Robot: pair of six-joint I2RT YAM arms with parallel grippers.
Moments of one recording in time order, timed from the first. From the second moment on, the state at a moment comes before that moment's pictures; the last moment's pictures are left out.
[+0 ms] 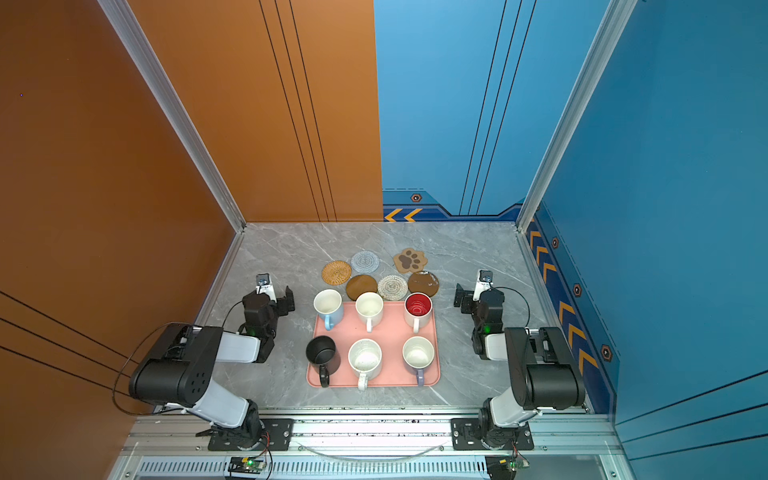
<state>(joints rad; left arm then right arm) -0.07 1.57 0.34 0.90 -0.33 -0.01 0.00 1.54 0.36 0.85 0.06 0.05</state>
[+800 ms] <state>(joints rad) -0.20 1.14 0.76 0.07 -0.30 -0.09 0.05 1.25 0.75 -0.02 0.13 0.16</state>
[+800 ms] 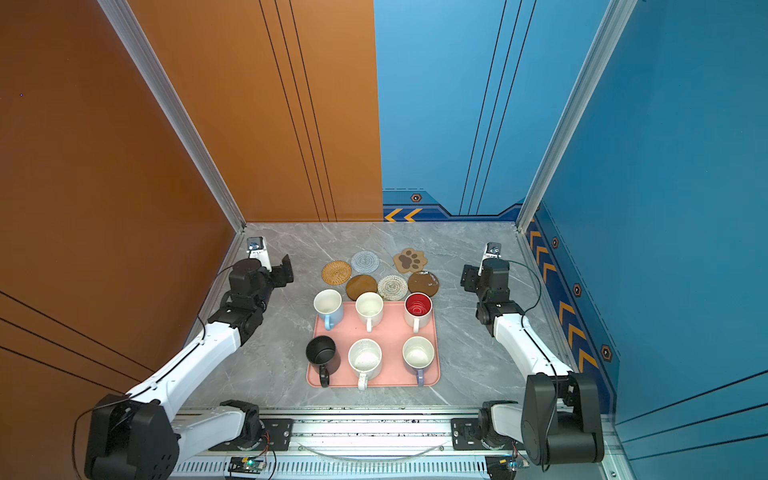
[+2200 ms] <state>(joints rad) -0.44 1.05 0.87 -0.33 -0.08 -0.48 0.29 2.10 1.70 -0.83 -0.38 0.27</state>
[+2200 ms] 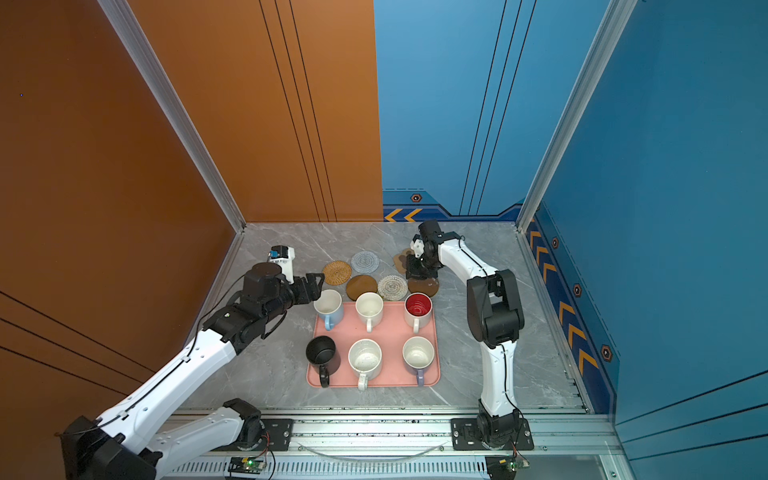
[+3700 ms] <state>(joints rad) -0.53 1.04 0.84 -0.25 -0.15 -0.54 0.28 2.25 1.77 -0.86 -0.35 0.32</state>
